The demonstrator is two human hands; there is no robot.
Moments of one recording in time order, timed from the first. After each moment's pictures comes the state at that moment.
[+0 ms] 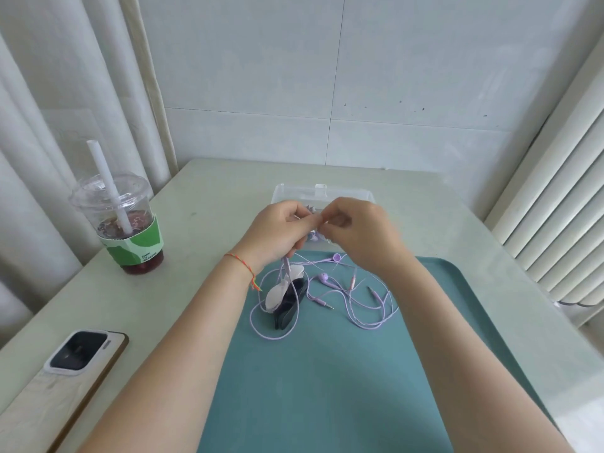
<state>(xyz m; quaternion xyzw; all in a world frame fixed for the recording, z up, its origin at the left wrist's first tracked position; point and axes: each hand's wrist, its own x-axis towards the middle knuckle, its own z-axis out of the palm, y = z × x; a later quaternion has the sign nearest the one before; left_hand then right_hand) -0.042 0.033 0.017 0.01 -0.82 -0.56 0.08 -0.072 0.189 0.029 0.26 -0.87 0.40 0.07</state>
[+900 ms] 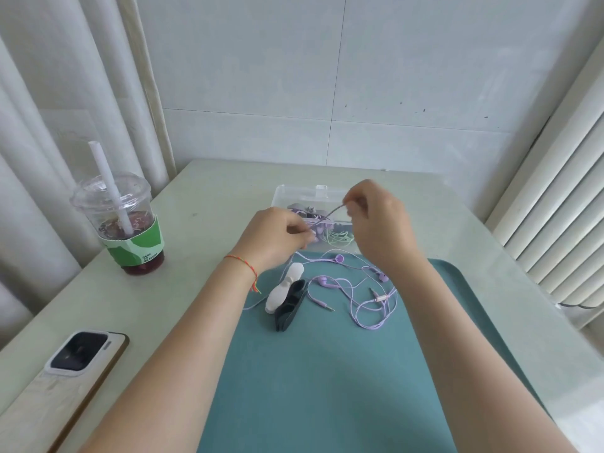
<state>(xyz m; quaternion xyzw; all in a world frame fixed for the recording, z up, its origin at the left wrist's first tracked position) -0.044 0.023 0.009 0.03 -0.92 -0.38 0.11 -0.079 0.197 0.033 0.23 -0.87 0.39 0.20</state>
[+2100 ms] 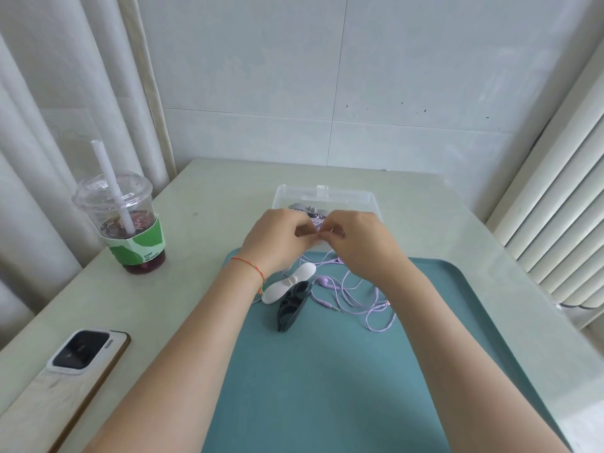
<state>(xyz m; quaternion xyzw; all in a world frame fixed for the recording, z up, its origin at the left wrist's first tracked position) -0.045 0.030 0.007 -0.03 -0.93 -0.34 0.14 -0.074 0.186 0.020 0.29 -0.92 0.26 0.08</state>
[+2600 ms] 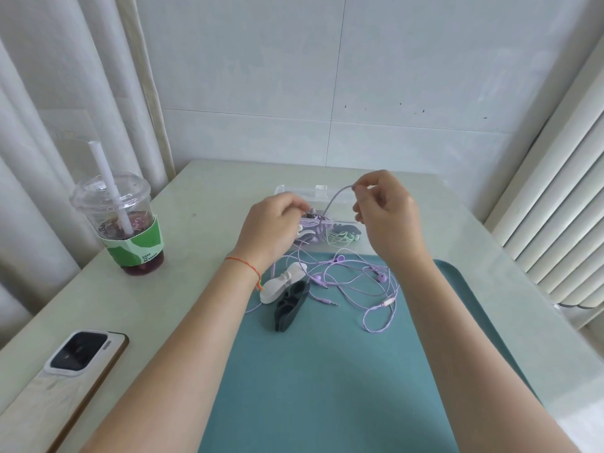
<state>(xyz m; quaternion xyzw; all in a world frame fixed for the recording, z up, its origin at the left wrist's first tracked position) -0.044 0.031 0.018 0.04 -0.85 -0.48 0.20 -0.077 0.200 0.039 0.18 -0.79 0.55 0.18</state>
